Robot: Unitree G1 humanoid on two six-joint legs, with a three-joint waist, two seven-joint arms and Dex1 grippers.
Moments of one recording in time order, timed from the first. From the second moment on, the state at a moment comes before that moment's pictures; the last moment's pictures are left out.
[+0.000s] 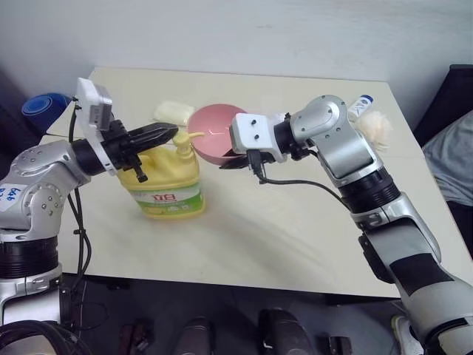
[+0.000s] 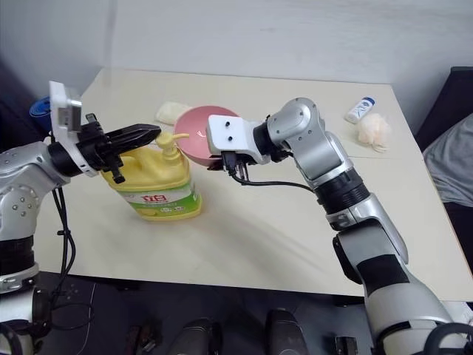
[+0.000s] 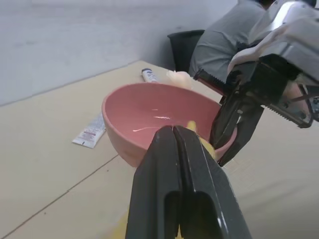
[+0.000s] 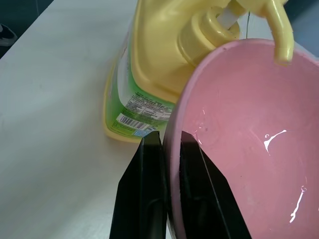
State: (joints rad) left arm -0.62 0.77 0.27 -0.10 -0.71 0.64 -0.88; right arm -1.16 -0.42 0.38 0.31 -0.02 0.20 1.31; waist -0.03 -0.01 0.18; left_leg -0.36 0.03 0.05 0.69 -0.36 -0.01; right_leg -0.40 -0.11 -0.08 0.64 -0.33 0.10
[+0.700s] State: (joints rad) left arm -0.07 0.72 0.25 -0.32 -0.64 0.40 -1.04; right arm -0.62 -0.70 0.23 0.36 -0.03 -0.06 1.15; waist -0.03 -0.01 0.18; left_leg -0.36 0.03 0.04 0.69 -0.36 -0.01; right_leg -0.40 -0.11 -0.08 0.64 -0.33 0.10
